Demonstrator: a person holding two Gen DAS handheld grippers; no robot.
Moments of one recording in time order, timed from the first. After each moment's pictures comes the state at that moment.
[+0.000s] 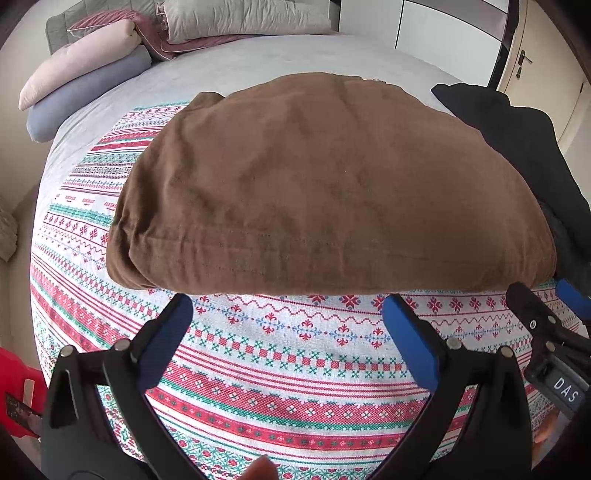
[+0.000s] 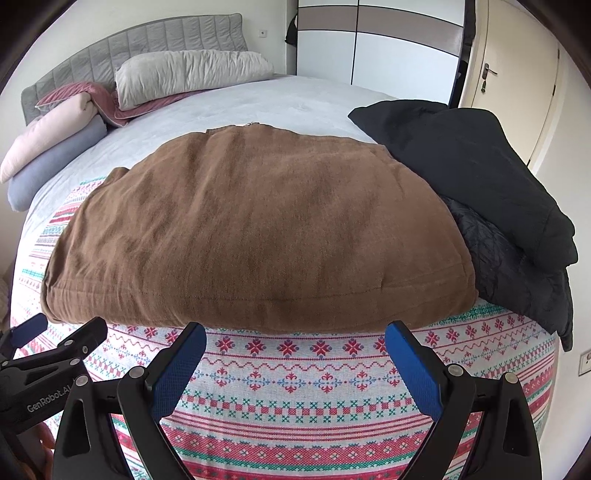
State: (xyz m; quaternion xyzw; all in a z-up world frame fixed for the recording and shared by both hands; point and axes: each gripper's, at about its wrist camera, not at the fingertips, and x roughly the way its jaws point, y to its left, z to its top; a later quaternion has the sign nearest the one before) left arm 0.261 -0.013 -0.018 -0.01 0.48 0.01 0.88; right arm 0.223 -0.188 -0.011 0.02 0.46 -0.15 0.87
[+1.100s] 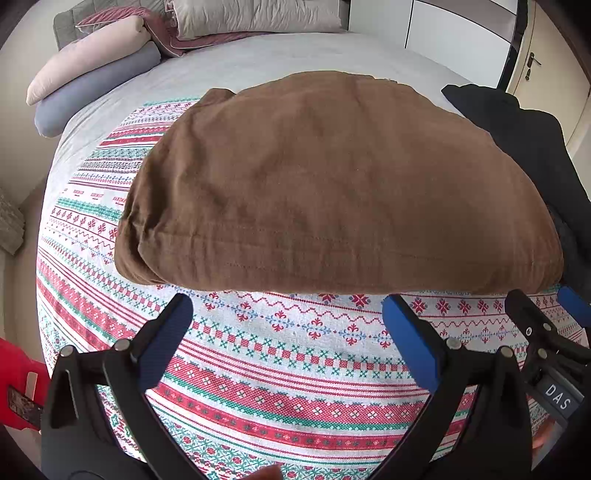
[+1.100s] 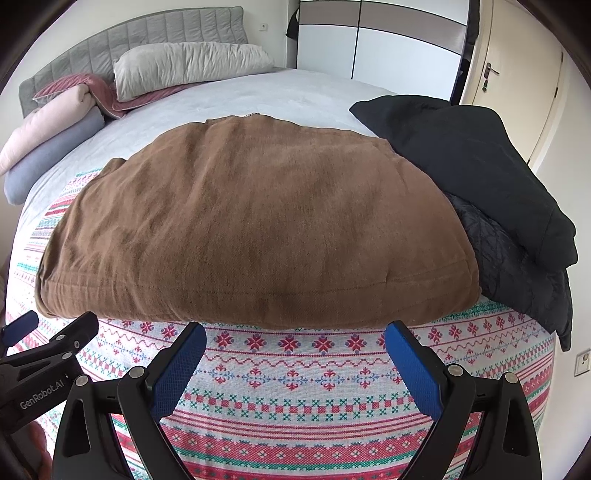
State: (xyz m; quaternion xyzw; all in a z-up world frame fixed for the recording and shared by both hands) left arm 0.262 -0.007 -0.019 -0.01 0.48 0.02 0.87; right arm 0.228 -0.186 -0.018 0.01 0.47 -0.15 0.87
